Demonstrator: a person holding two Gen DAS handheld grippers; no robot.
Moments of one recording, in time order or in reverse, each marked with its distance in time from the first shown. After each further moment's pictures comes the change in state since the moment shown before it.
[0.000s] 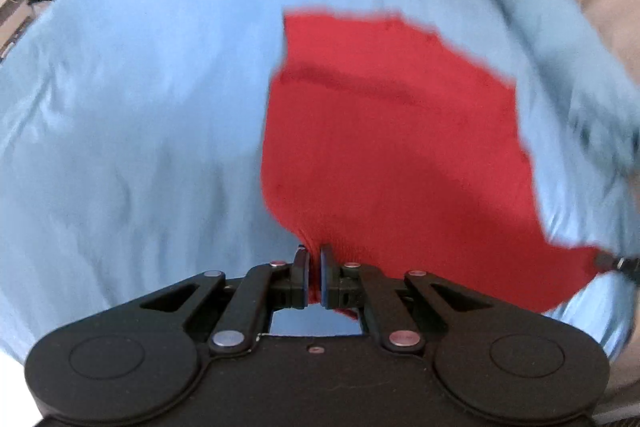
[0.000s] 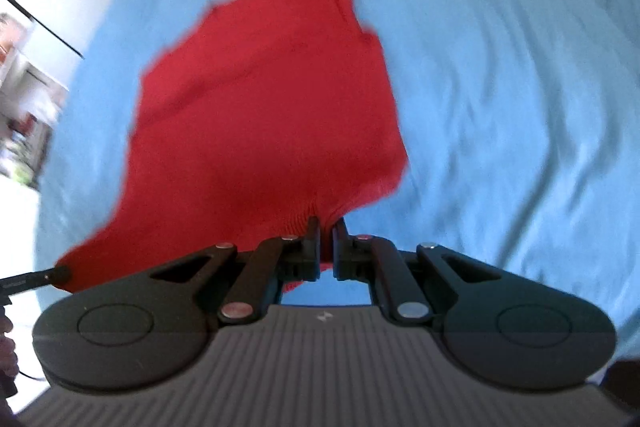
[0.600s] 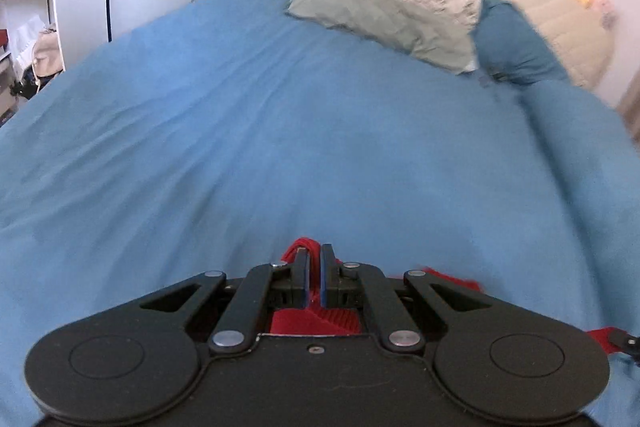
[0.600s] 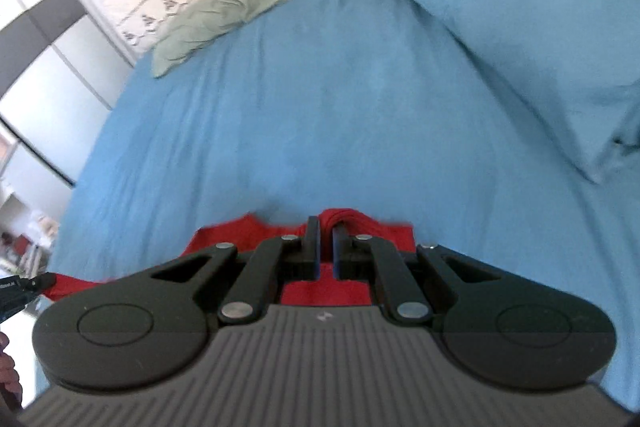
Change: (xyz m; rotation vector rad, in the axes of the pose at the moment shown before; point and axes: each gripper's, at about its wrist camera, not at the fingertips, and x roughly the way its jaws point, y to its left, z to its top) left arm 0.200 -0.051 0.279 -0.088 -0.306 0.106; right arm 0.169 0.033 0.284 0.040 -0.269 0.032
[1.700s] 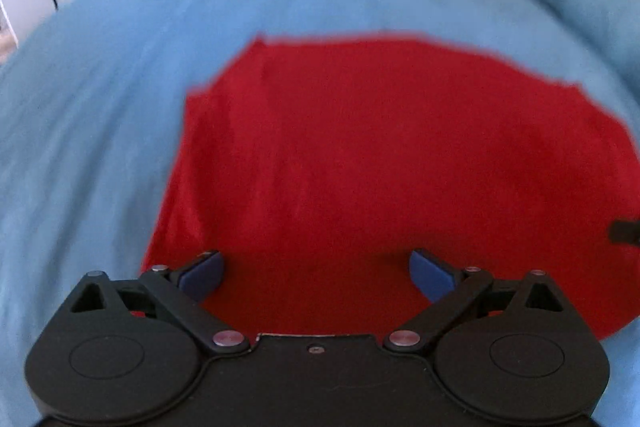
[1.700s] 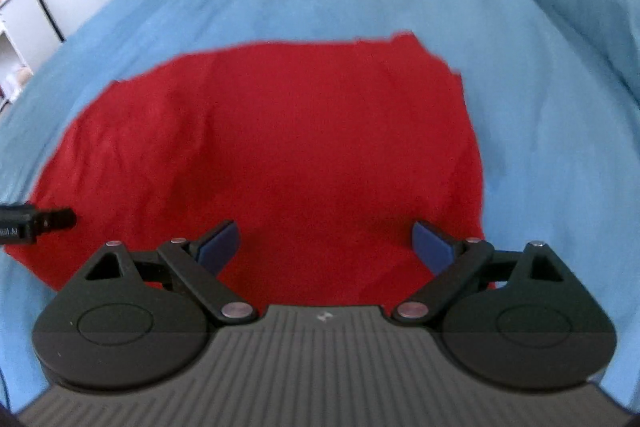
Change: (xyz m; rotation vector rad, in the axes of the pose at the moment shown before) left arm 0.019 0.010 -0.190 0.290 0.187 0.017; right arm 0.046 0.000 -0.155 -0.321 0.094 -0.064
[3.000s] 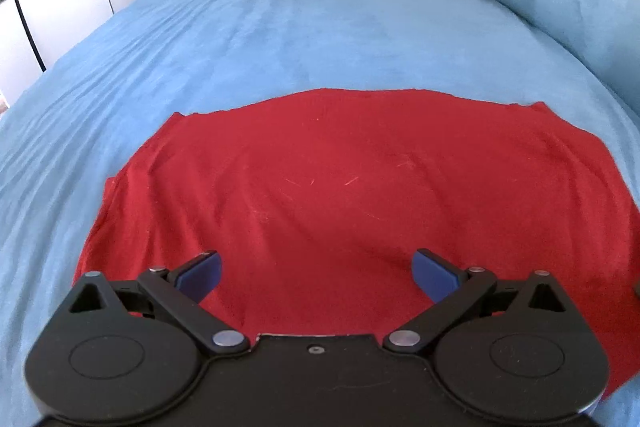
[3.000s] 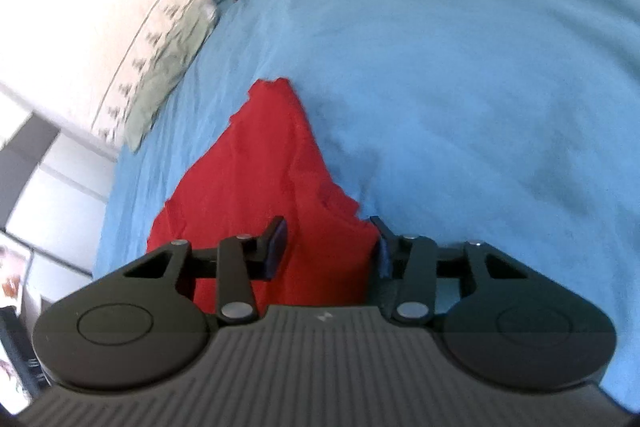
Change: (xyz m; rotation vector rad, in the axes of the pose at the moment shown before) left arm -0.011 -0.104 0.034 0.077 -0.147 0.054; right arm -0.036 -0.091 -0.072 0.783 -0.219 0.131
